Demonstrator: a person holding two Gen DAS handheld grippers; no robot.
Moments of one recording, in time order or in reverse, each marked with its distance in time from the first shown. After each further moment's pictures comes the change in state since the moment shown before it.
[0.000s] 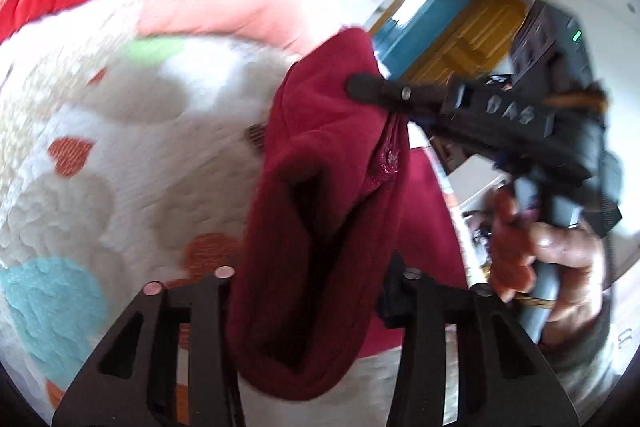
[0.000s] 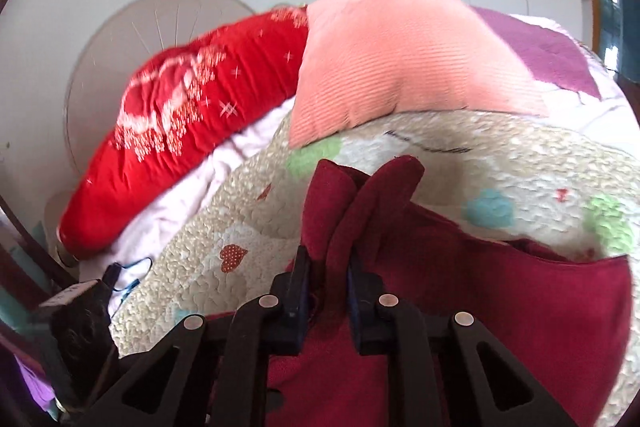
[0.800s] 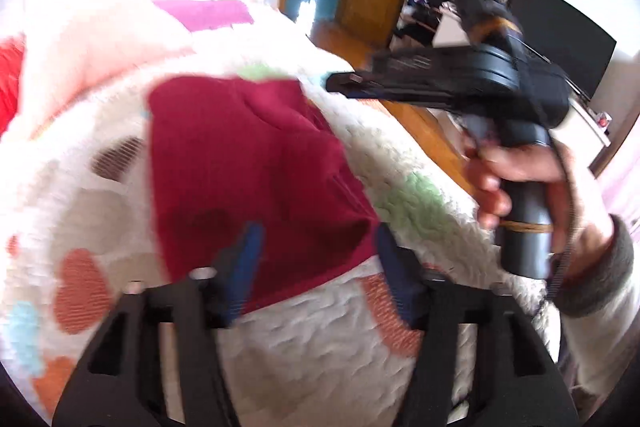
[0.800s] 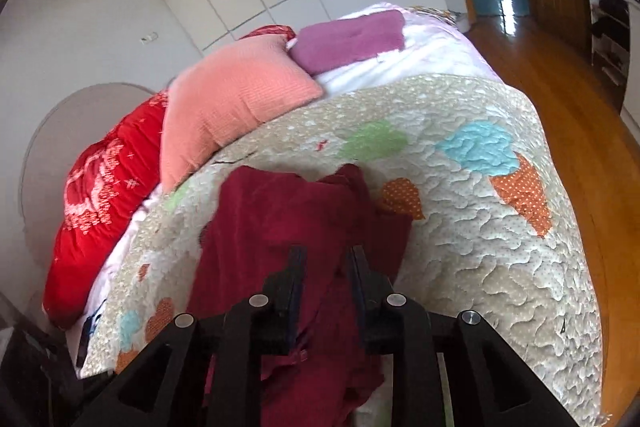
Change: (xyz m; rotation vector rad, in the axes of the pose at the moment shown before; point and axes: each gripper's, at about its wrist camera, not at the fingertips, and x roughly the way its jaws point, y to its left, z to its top) left arm 0.037 -0.170 -0.060 0.488 0.123 0.086; right arm -0.144 -0.134 -0.096 0.280 -0.133 -0.160
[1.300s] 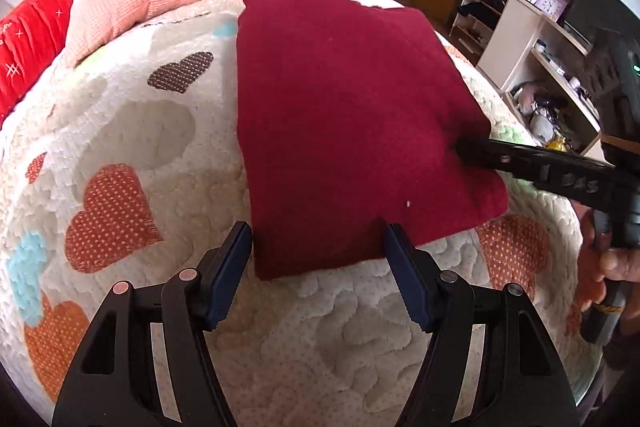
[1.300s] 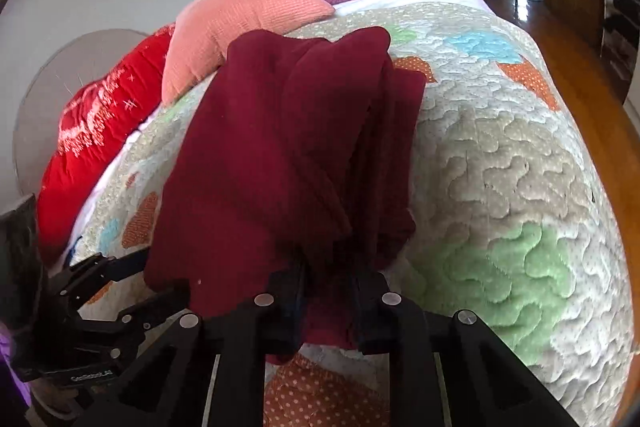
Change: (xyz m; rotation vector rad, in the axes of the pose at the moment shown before) left arm 0.031 0.042 -0.055 -0.112 0.136 0.167; right arm 0.013 -0.014 -0.098 0.023 0.117 -0.034
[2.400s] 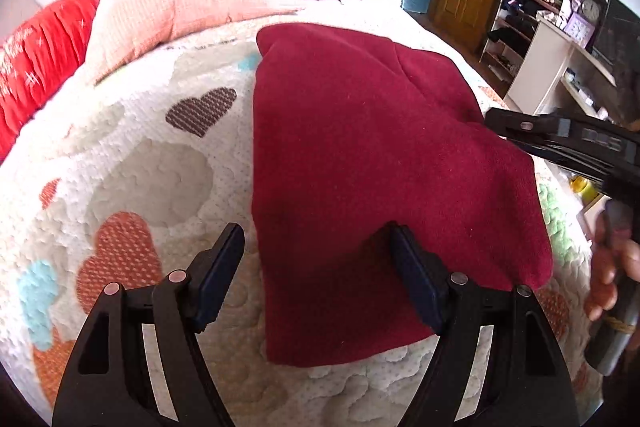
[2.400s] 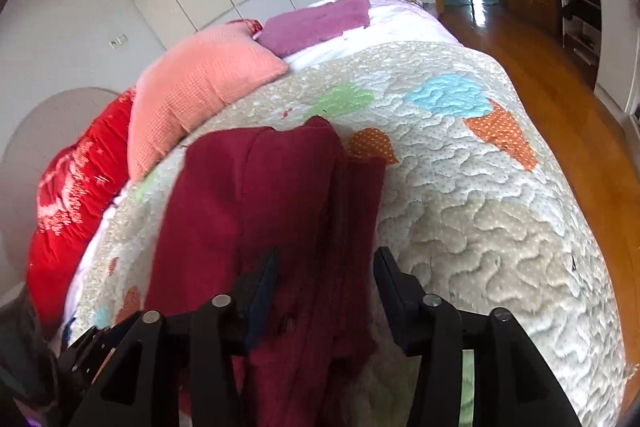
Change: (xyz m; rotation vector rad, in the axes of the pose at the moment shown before) left arm 0.018 -0.005 0.036 -0.055 -0.074 0.111; right arm 0.001 -0.014 0.049 0.097 -0.137 -0.073
